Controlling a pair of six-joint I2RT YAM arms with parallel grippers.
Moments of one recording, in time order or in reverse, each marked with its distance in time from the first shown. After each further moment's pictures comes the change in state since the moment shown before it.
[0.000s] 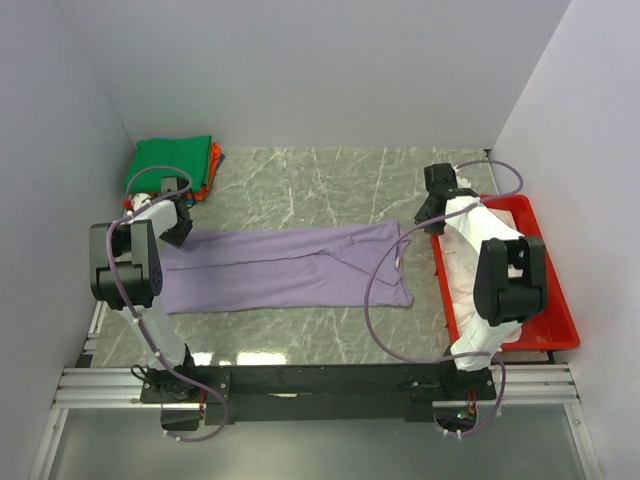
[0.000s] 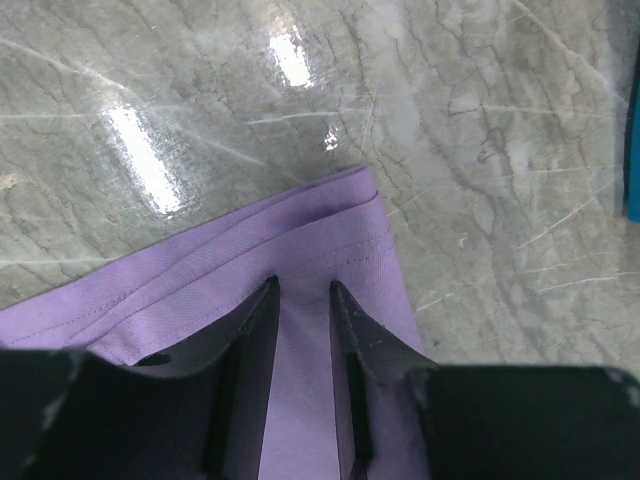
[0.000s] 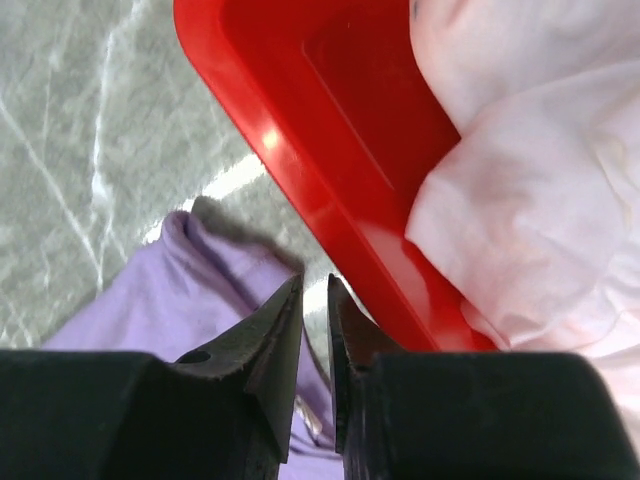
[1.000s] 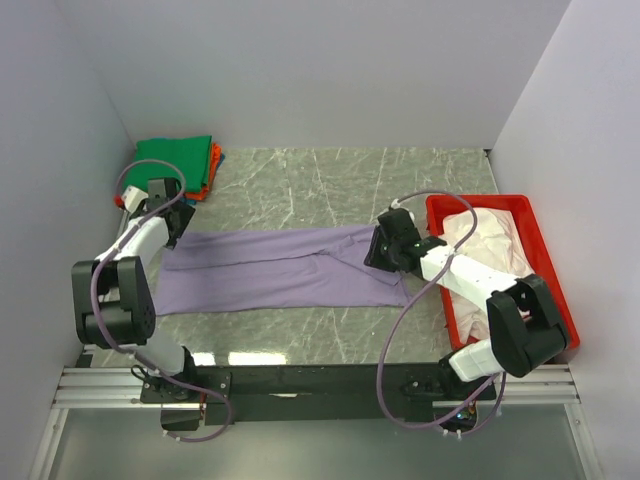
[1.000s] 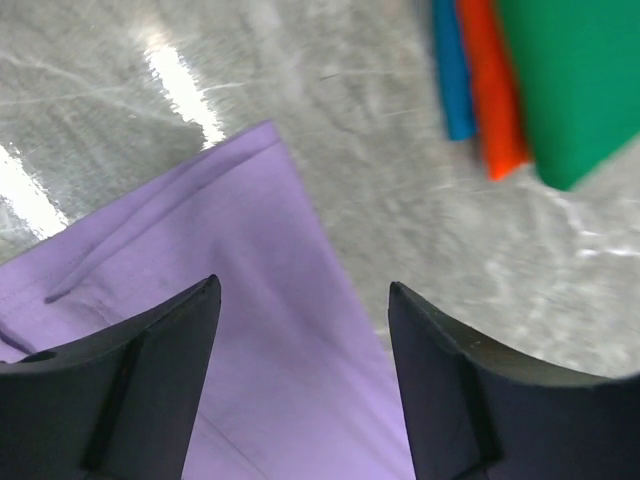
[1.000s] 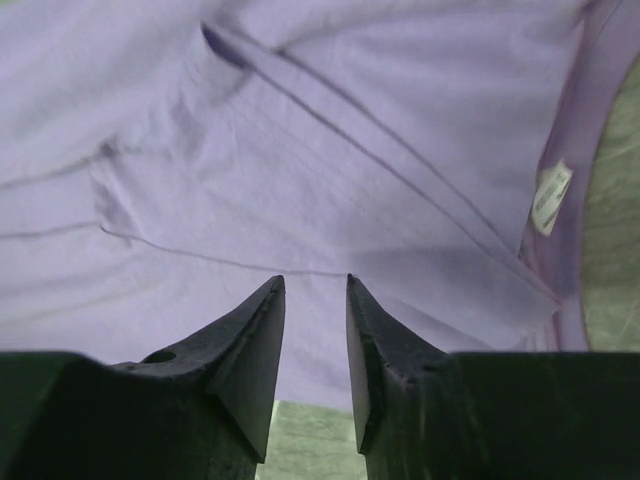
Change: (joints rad) left arm -0.001 -0.278 -0.165 0.155 0.129 0.052; right arm 0.382 -0.303 -0.404 0.249 -0.193 0.004
